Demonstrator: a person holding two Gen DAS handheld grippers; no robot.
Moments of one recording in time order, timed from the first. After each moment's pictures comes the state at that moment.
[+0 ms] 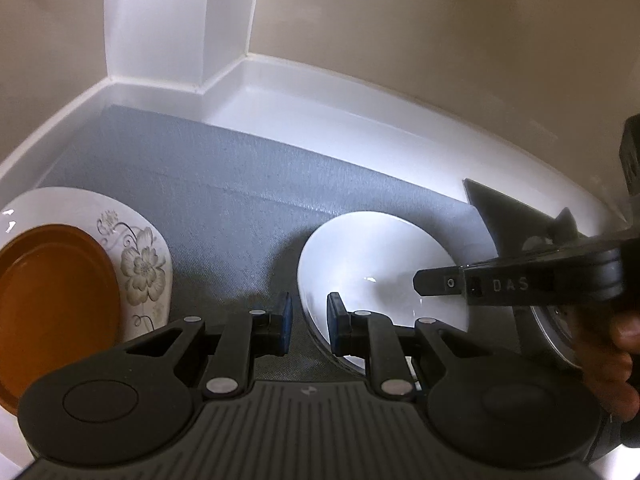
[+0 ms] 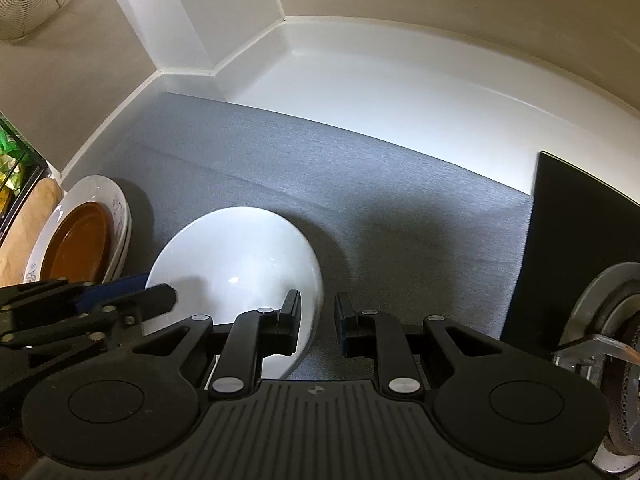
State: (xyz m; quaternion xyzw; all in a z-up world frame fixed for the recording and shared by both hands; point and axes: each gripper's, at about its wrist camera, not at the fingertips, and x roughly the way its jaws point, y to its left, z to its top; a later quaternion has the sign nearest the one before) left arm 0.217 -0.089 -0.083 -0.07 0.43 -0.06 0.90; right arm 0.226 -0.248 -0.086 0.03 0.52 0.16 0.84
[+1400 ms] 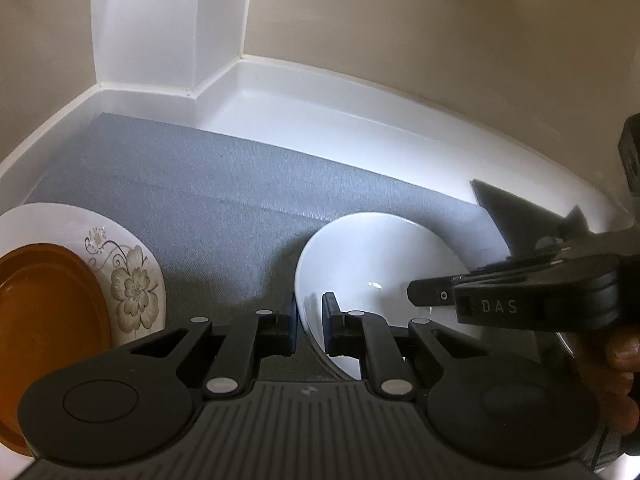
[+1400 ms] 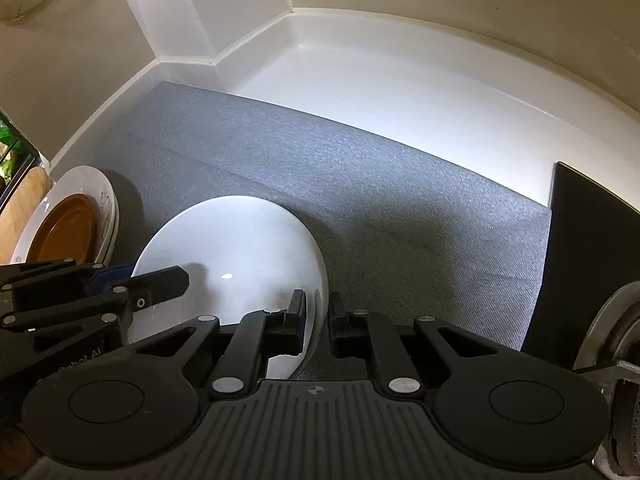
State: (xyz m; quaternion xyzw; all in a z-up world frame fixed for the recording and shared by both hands) left arm 0.232 -0.090 -0.093 -0.05 0.43 -0.07 0.90; right arm 0.232 -0.232 -0.099 0.00 0.52 0.17 0.84
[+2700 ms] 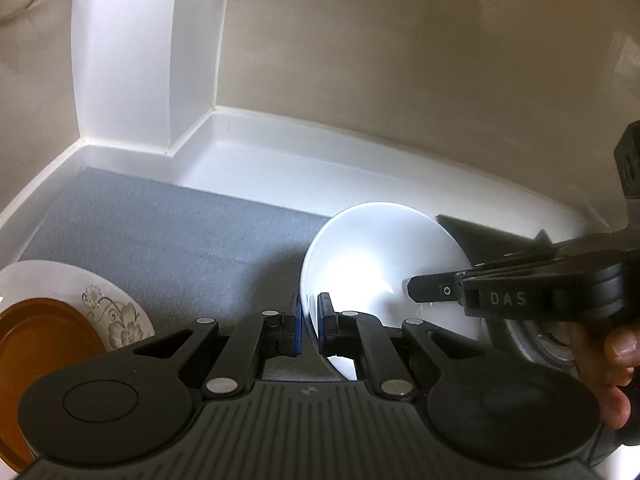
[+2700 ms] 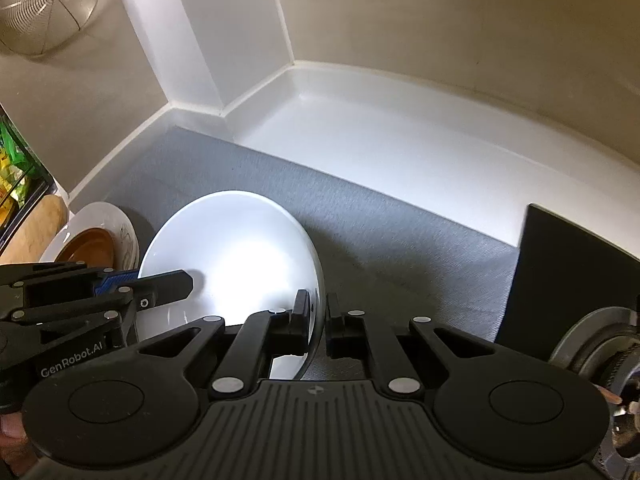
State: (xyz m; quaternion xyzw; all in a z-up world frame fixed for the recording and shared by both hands) left arm 0.224 -0.100 -0.055 -0.05 0.37 -0.10 0.92; right arm 0.215 -0.257 -0.053 0.01 0.47 0.16 0.87
